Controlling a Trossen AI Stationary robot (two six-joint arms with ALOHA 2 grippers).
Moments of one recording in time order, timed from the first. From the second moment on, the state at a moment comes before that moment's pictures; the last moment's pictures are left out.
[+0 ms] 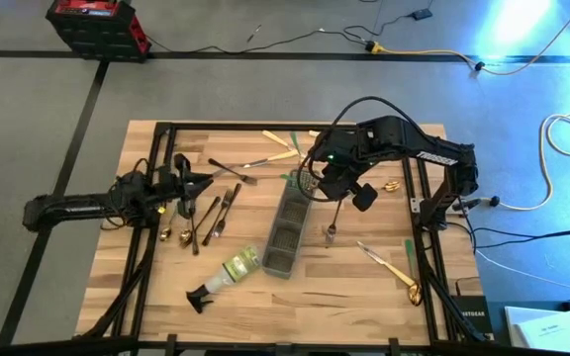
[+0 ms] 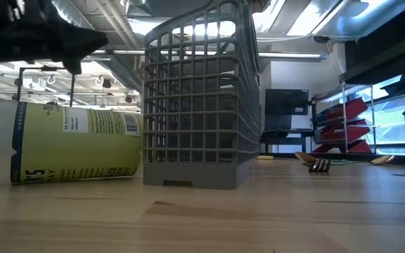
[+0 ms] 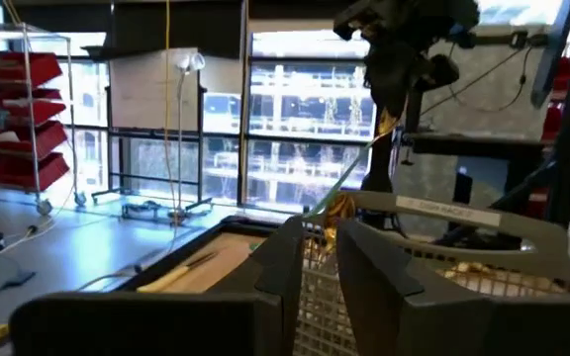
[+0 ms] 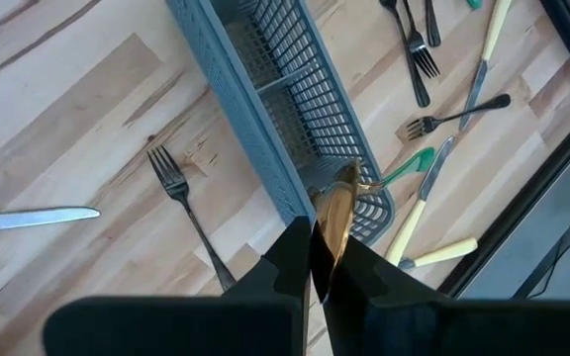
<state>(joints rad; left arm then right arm) 0.18 0.31 0.03 0.49 -0.07 -0.02 -0.03 1.73 2.13 -1.57 -0.06 -0.85</state>
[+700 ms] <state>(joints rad) 0.15 1.44 0.75 0.69 0.00 0.30 -0.03 1.73 2.13 -1.57 -0.06 -0.84</state>
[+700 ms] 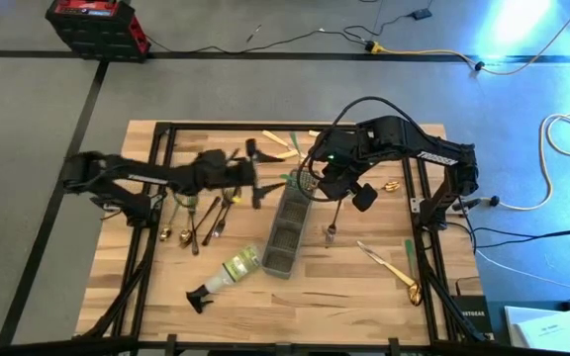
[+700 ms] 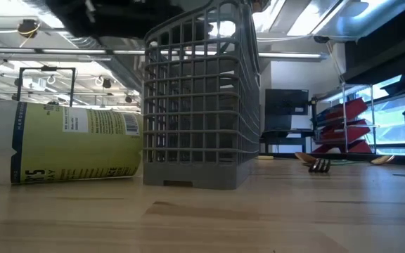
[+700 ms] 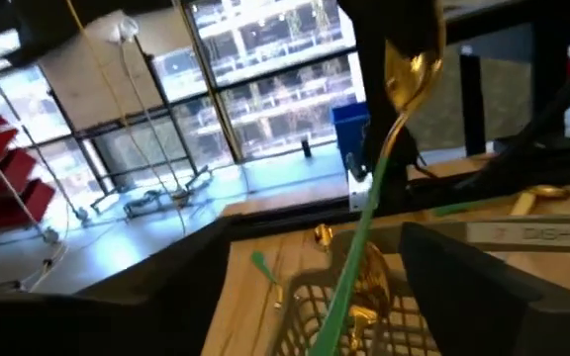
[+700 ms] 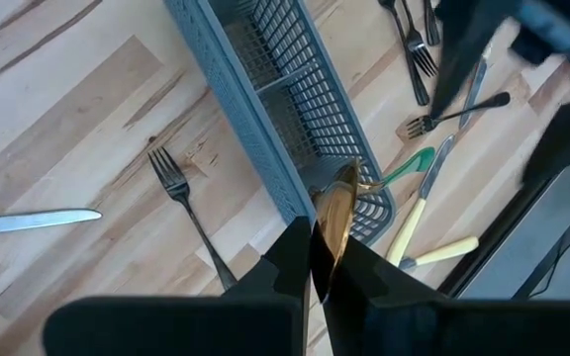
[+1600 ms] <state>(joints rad) 0.10 1.66 1.01 0.61 -0.04 0.45 -0.03 1.73 2.13 -1.57 -0.04 -0.83</state>
